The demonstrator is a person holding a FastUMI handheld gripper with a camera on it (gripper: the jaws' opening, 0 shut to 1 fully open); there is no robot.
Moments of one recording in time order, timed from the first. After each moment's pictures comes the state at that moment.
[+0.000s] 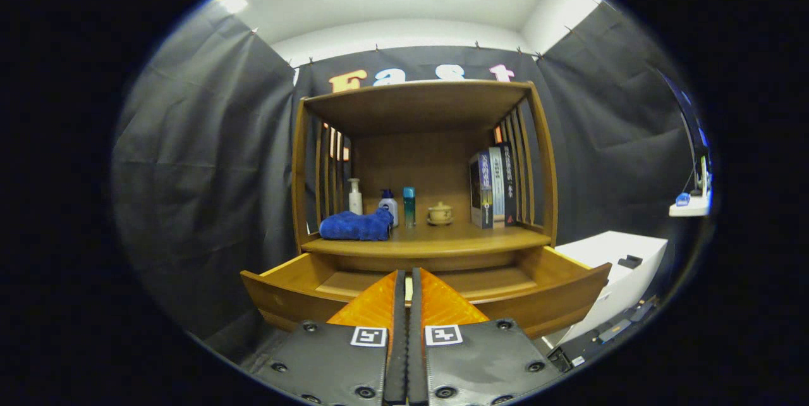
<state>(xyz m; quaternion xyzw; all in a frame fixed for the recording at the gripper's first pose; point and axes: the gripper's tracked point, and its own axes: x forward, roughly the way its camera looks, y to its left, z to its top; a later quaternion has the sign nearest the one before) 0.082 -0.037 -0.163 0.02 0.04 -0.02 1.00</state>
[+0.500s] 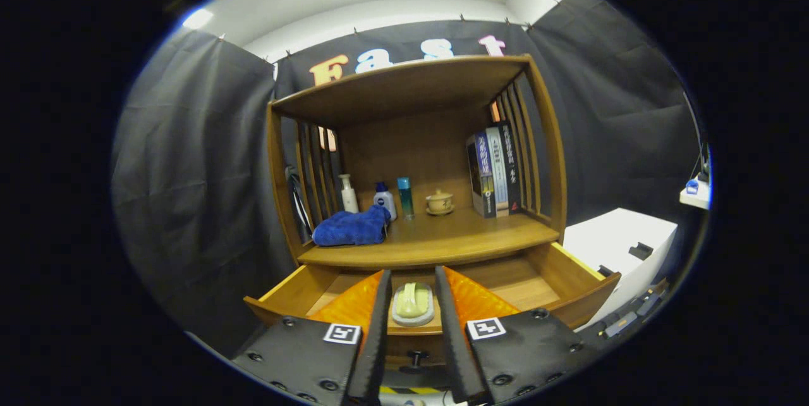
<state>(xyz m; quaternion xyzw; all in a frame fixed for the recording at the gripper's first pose) 0.146 -0.051 -0.133 0.06 0.14 0.00 0.99</state>
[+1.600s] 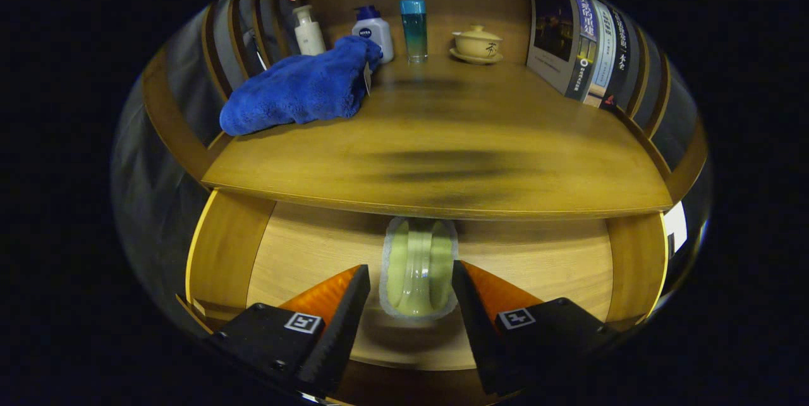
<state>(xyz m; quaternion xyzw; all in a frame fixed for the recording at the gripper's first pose) 0.276 -0.038 -0.305 0.04 0.51 -0.01 0.86</state>
